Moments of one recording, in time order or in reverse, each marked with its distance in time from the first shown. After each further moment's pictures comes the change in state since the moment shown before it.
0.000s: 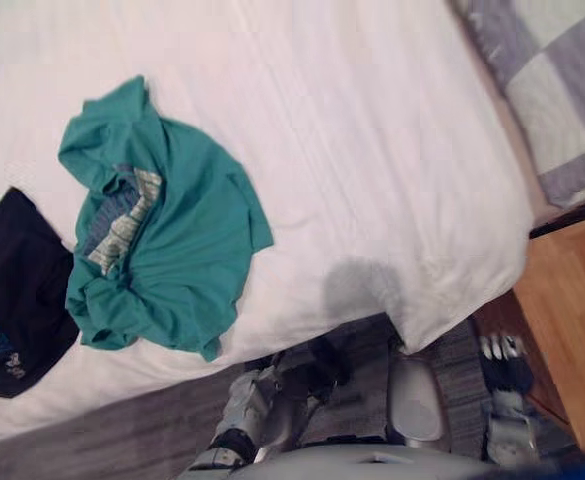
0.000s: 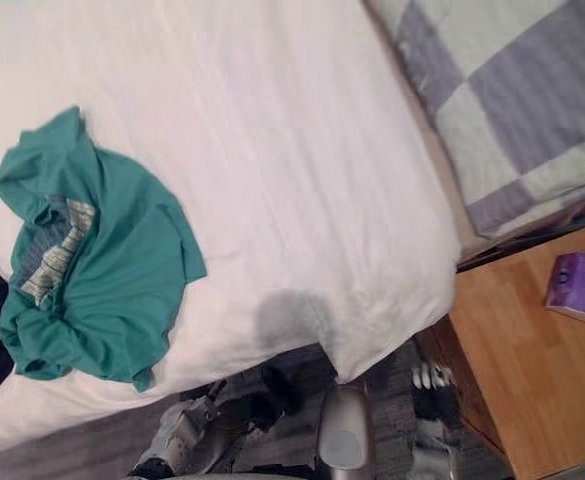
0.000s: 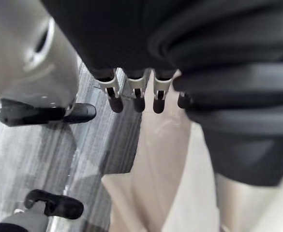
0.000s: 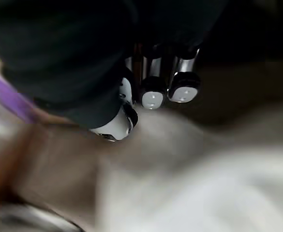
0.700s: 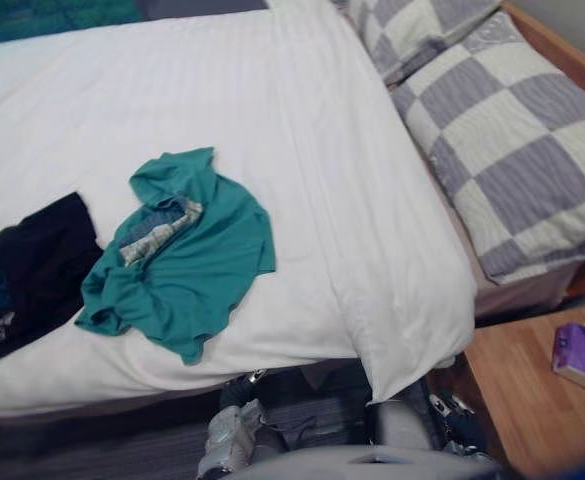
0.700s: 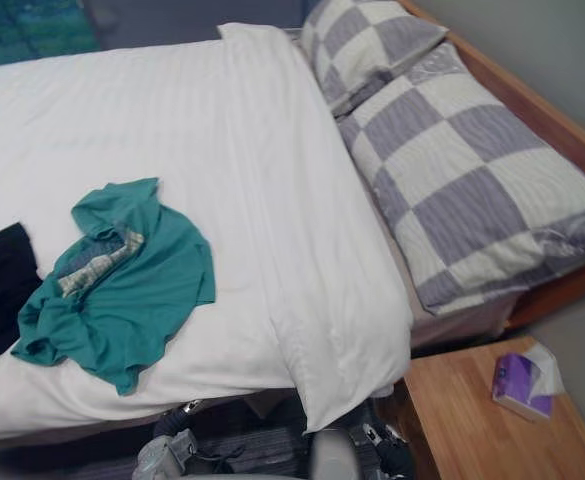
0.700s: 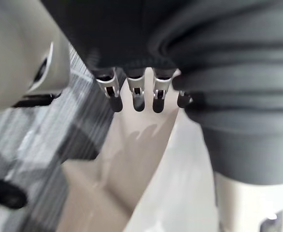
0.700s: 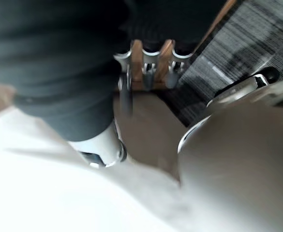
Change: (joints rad) left arm 0.113 0.024 0.073 -0.109 0.225 -0.002 0.176; right arm 0.056 0.095 0.103 0.154 -0.862 -0.059 -0.311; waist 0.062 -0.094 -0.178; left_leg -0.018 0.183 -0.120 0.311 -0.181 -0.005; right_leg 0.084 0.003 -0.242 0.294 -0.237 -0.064
